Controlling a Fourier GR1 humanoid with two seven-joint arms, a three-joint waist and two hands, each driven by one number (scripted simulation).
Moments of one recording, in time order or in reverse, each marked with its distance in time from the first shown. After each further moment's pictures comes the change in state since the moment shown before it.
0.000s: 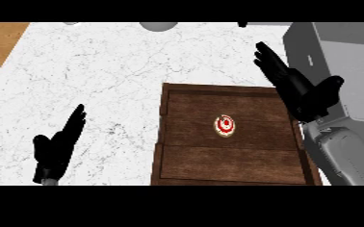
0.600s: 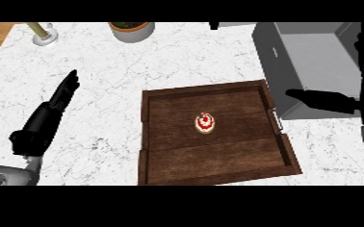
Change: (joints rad) left arm -0.133 0.124 0.005 -0.152 -0.102 -0.042 -0.084; right arm 0.095 -0.229 -0.114 -0.171 0.420 -0.474 0.227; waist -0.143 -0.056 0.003
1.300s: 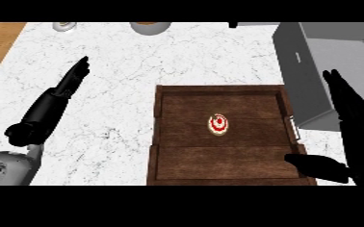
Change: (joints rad) left arm -0.095 0.022 -0.021 -0.046 -0.005 -0.087 0.016; right arm 0.138 -0.199 0.286 -0.431 0.478 0.202 0.594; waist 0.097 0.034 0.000
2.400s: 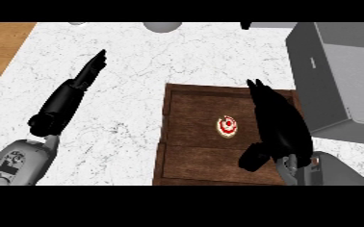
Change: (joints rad) left arm -0.086 -0.058 -0.036 0.012 -0.038 -0.013 0.045; right arm -0.334 0.349 0.200 0.237 -0.076 0.425 0.311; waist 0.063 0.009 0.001
